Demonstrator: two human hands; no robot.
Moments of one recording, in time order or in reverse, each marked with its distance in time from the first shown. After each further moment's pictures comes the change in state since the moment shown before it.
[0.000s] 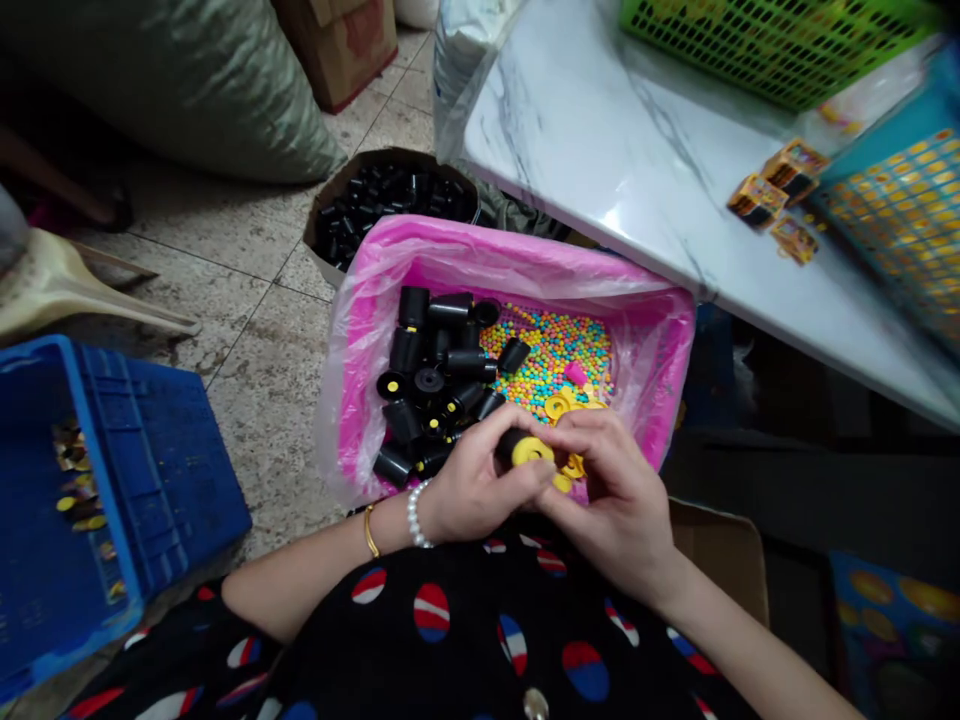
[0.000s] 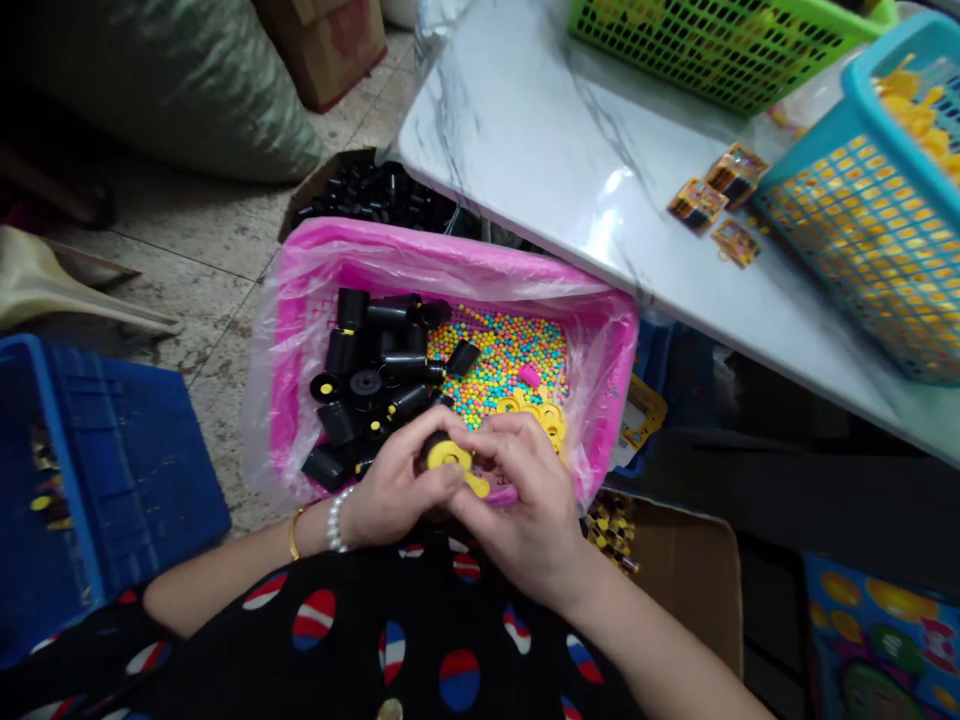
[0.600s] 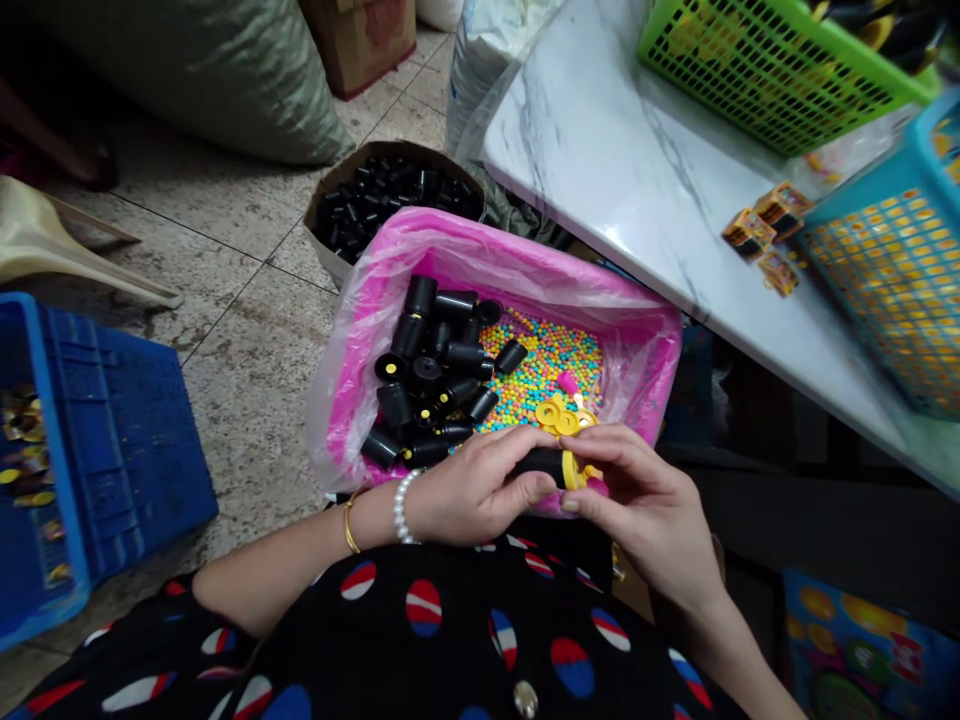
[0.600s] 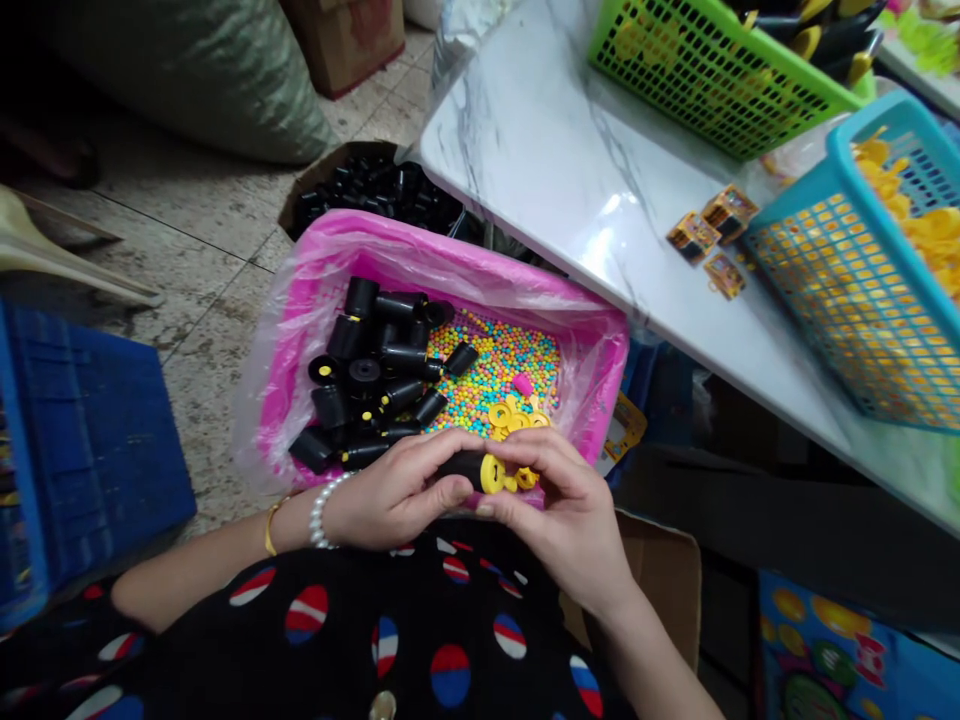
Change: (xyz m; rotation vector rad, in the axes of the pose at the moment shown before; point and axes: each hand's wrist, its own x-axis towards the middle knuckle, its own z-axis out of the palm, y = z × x) left_hand -0.001 0.002 -0.002 0.376 -0.189 0.183; right_hand -0.004 0.006 -0.040 0.038 -0.140 0.132
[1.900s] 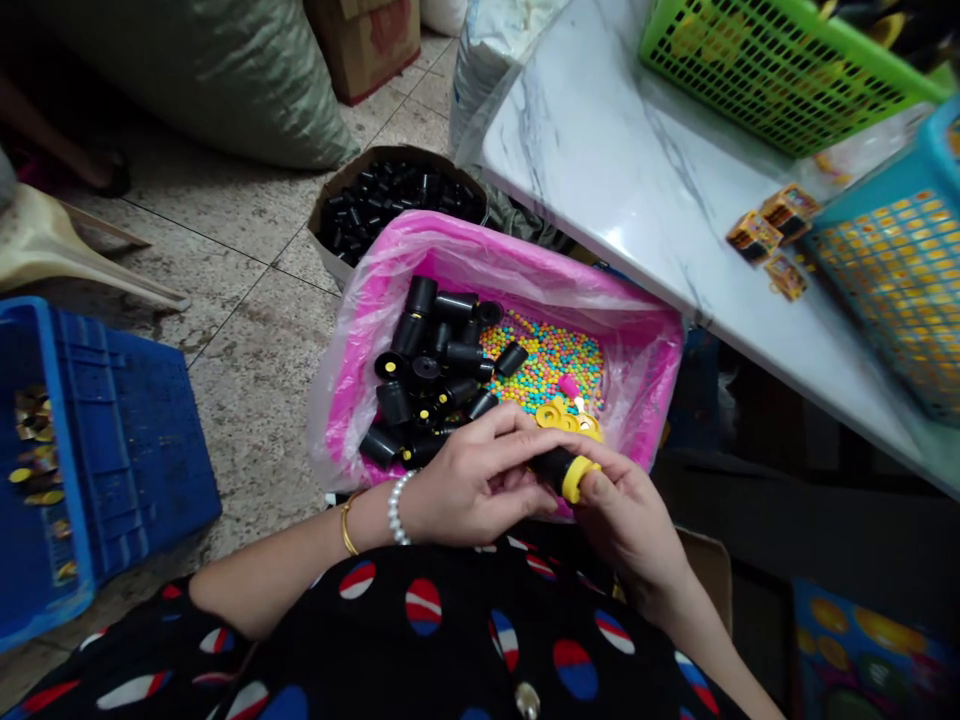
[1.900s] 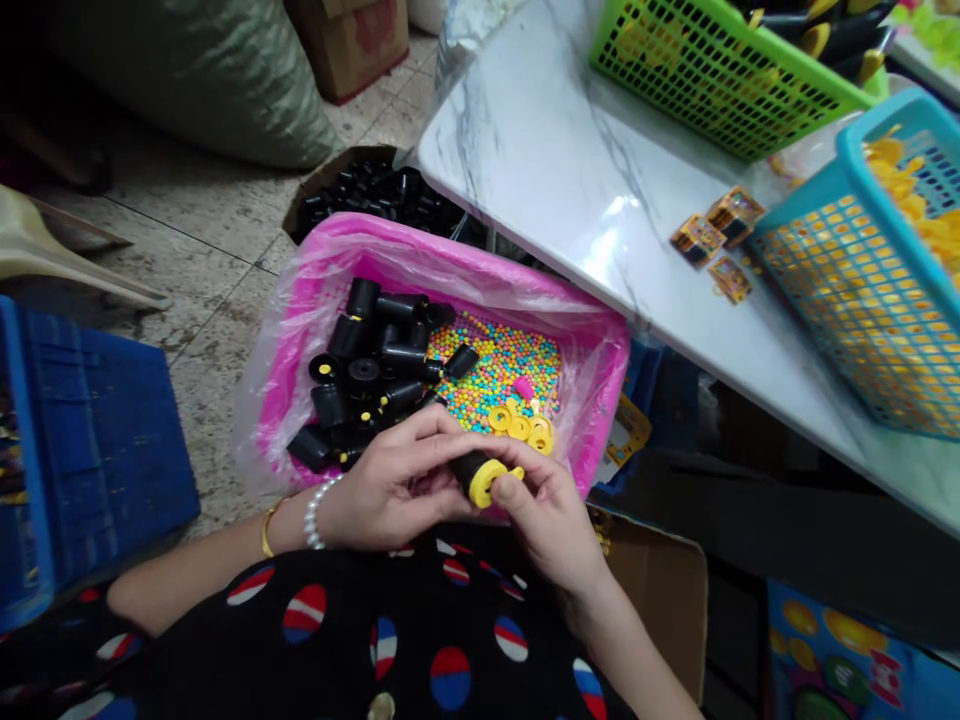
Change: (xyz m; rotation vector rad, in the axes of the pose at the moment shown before) left_hand 0.001 -0.002 -0.004 -0.055 0.173 0.081; right_hand 0.003 0.016 0.020 0.487 -0.101 0.289
